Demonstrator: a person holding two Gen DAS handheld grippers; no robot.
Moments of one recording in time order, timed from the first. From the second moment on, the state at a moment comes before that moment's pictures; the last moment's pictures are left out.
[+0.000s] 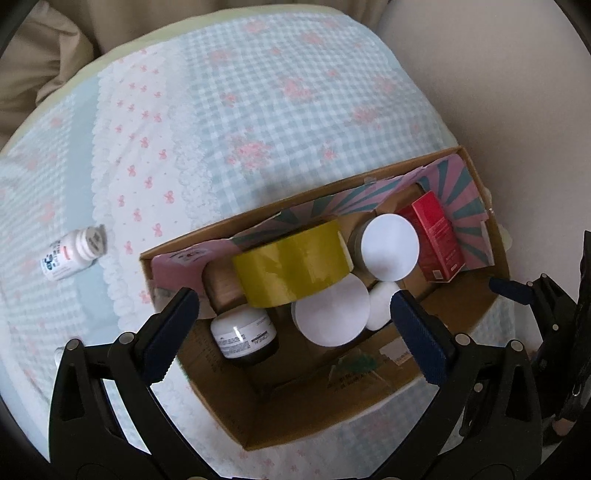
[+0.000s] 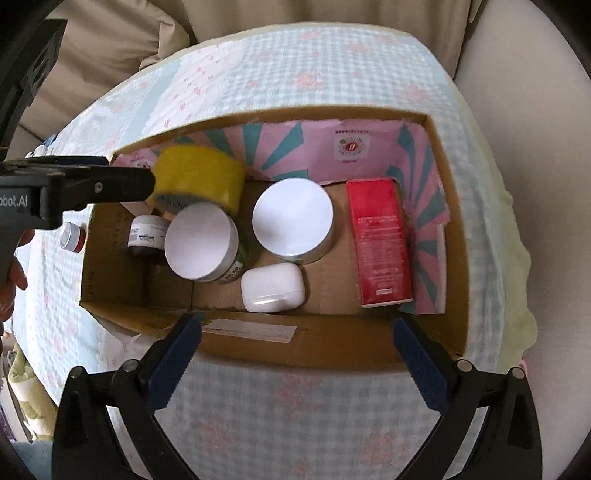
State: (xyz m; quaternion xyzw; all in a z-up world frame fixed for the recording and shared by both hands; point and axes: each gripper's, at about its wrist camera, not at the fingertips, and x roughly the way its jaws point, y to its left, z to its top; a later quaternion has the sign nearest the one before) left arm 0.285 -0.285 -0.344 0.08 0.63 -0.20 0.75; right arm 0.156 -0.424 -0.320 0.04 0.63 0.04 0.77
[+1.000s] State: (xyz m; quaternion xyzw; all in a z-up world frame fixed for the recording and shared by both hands) left arm 0.153 -0.082 -0.163 0.05 0.52 -0.14 0.84; right arm 0.093 -0.303 -0.122 0.02 0.52 -0.02 0.85
